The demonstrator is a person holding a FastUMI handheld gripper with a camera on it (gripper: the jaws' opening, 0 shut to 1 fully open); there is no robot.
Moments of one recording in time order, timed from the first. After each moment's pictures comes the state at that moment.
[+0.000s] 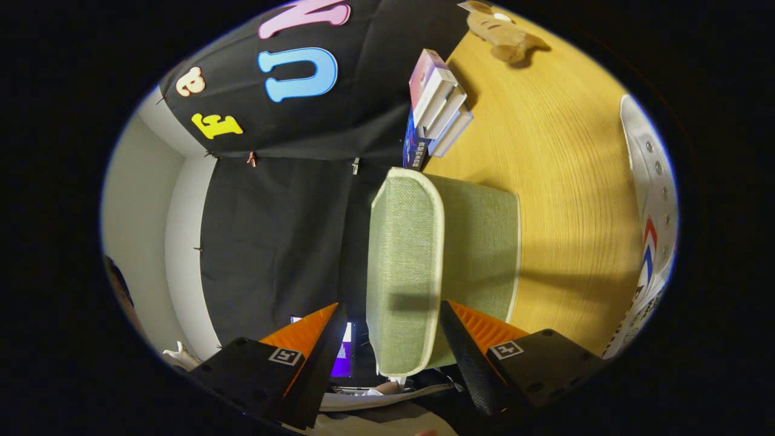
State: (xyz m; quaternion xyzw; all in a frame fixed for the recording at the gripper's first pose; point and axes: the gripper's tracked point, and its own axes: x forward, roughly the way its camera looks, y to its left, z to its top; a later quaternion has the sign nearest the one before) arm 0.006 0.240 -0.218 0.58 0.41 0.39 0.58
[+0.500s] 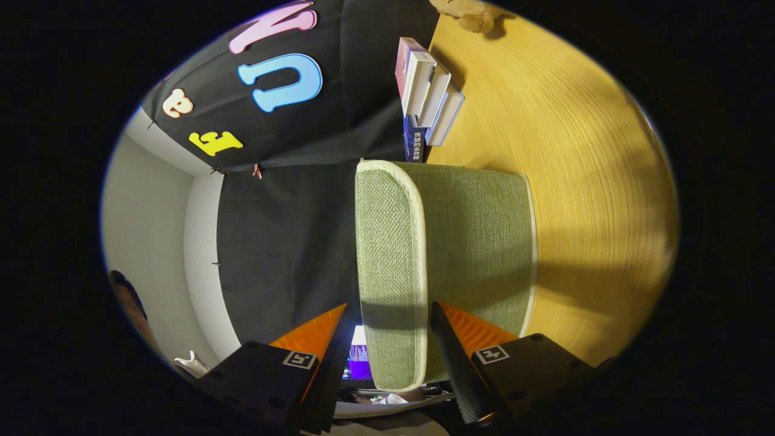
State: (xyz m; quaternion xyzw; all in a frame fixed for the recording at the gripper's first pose) arm 0.016 0.270 -0.228 0.63 0.40 0.40 0.53
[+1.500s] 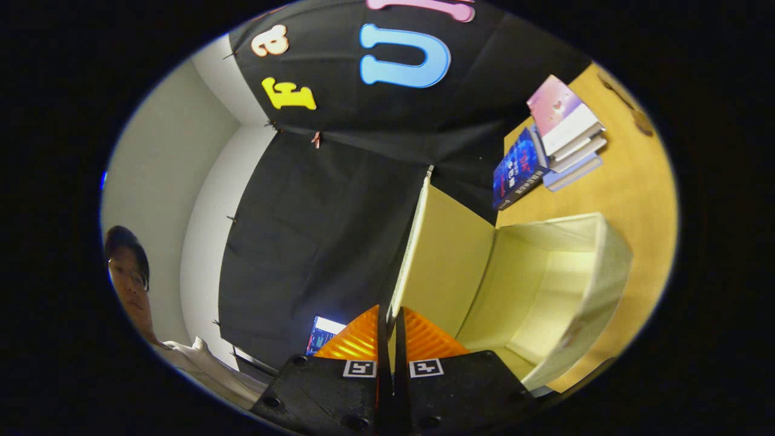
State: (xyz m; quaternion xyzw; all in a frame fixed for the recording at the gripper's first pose) arm 0.035 0.323 -0.027 0.53 0.29 0.48 0.64
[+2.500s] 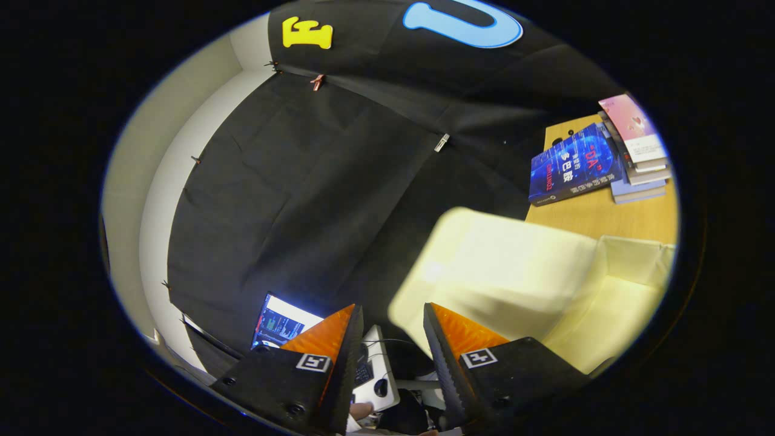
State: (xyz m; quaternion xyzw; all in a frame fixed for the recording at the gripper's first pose) arm 0.062 0.488 -0.014 0.42 0.31 0.49 0.70
